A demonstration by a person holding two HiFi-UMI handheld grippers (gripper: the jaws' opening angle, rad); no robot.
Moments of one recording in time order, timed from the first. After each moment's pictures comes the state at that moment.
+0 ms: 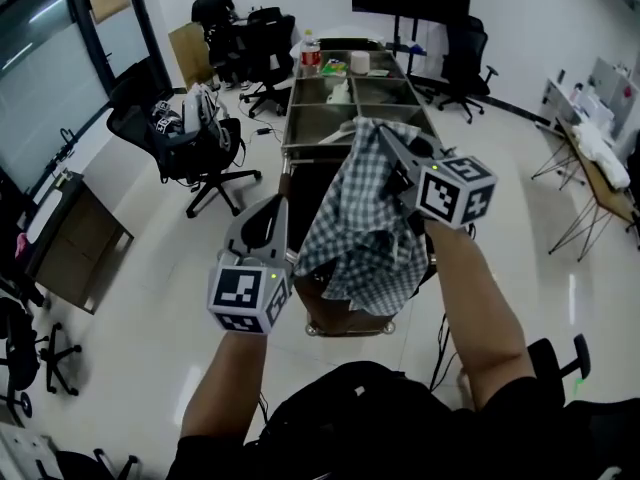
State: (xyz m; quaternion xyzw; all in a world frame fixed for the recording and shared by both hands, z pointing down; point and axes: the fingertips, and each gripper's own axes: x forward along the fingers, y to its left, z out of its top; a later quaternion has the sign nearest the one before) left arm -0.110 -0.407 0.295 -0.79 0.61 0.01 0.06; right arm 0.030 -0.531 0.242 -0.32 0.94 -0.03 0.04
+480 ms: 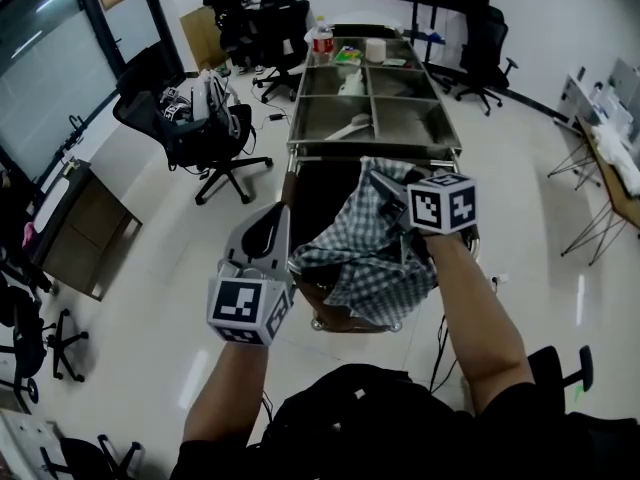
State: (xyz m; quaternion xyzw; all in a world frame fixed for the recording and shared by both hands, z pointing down) left arm -0.125 -0.430 0.317 -0.78 0.63 0.00 0.04; right arm 0.004 -0.577 0.375 -0.30 0.93 -0.16 -0.11
